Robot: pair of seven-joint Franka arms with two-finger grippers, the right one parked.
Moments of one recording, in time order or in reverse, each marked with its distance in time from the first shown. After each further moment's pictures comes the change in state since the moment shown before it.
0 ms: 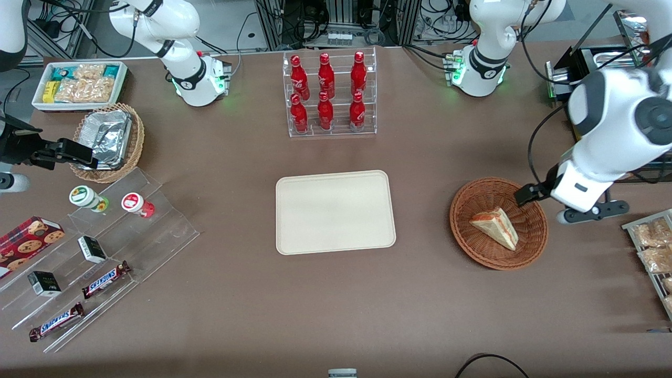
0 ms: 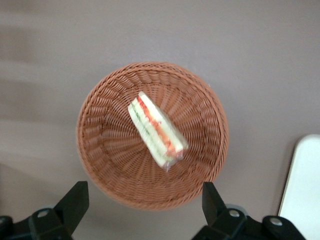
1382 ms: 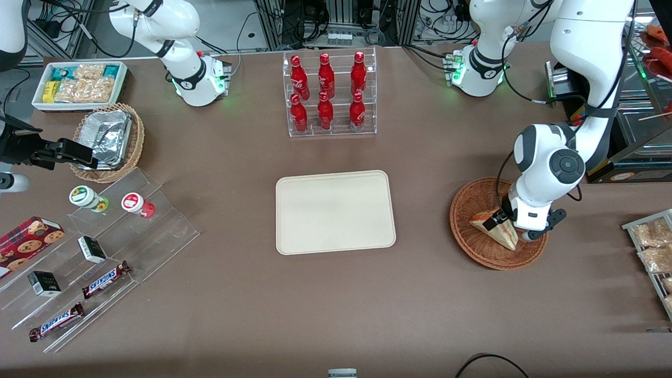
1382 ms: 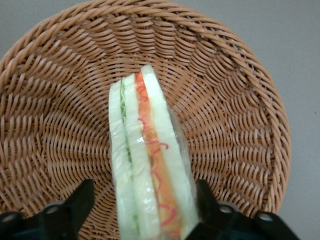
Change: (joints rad) arm -0.011 0.210 -0.002 -0.214 -0.001 0.432 -0.327
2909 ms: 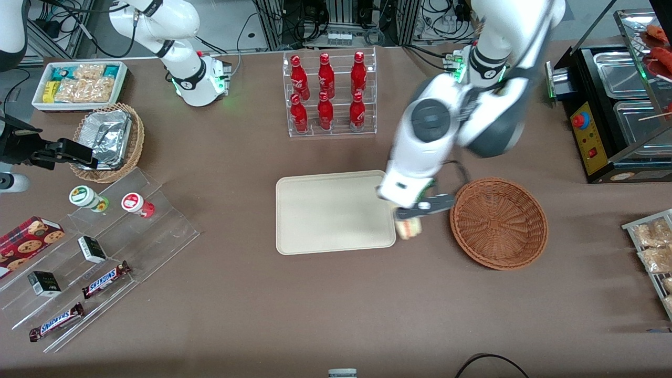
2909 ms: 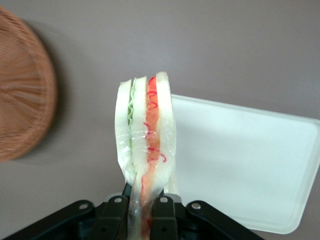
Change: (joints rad) arm -0.522 0.145 -0.019 0.705 0.000 -0.609 -0.157
